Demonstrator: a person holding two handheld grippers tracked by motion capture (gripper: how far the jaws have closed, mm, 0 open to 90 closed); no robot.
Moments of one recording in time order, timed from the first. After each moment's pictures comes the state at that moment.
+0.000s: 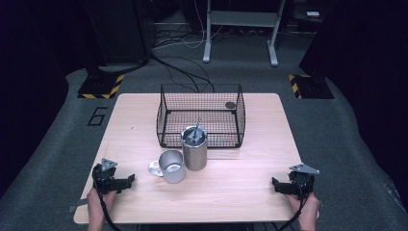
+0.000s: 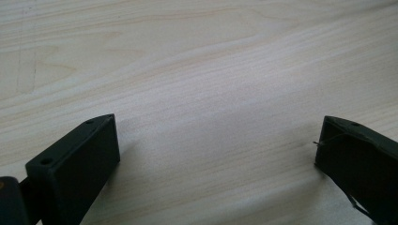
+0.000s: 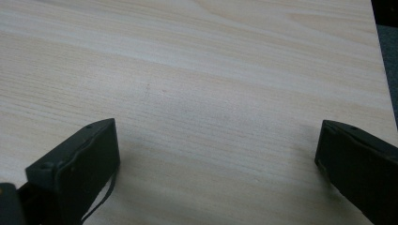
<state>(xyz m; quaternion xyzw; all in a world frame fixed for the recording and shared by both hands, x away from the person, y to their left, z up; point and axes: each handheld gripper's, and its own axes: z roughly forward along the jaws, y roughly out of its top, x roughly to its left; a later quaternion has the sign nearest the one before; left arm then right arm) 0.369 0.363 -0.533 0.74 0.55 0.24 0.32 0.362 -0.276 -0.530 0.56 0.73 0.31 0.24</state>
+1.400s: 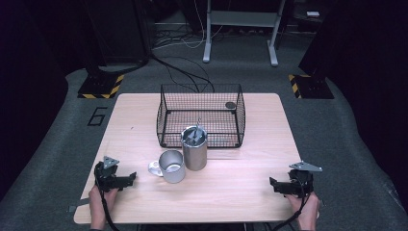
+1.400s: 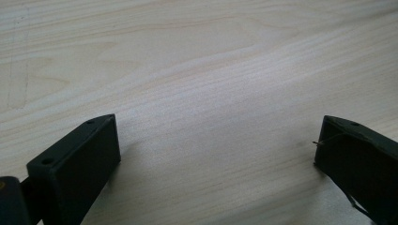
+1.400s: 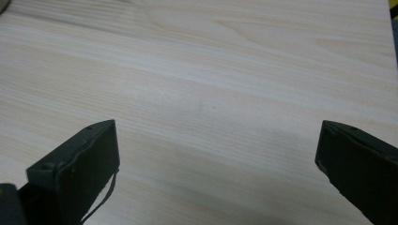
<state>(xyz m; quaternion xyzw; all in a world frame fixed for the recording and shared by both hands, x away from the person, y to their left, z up) 0.376 0.360 -0.532 0.74 0.54 0.24 0.32 0.352 -0.261 -0.495 0.55 0.74 0.33 0.20</state>
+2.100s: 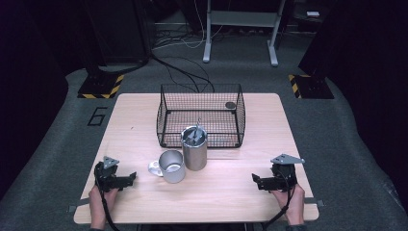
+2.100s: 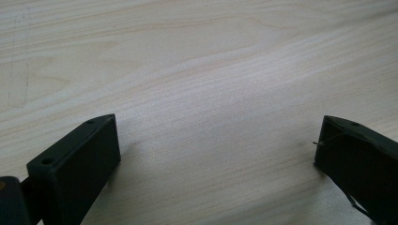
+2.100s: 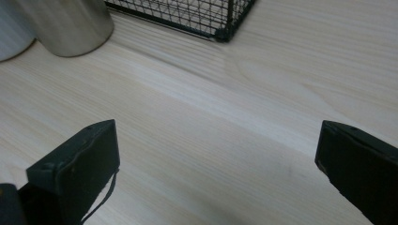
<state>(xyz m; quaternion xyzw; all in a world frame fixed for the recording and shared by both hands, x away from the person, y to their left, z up) 0.376 0.360 -0.532 0.74 0.54 0.24 0.32 0.359 -0.205 -0.463 0.48 0.78 0.37 0.18</state>
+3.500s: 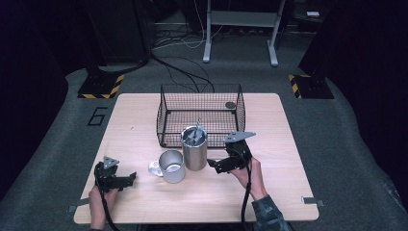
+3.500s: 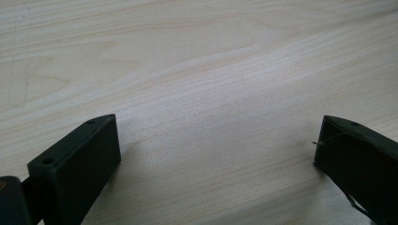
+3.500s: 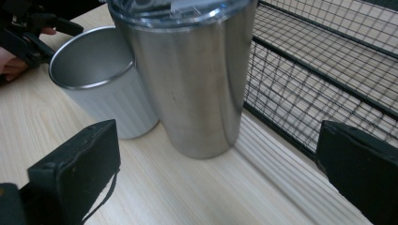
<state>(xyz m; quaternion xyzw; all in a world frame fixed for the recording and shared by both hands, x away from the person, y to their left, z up) 0.375 0.360 -0.531 0.74 0.54 0.23 0.31 0.413 -0.078 -0.419 0.33 0.83 0.43 0.11</state>
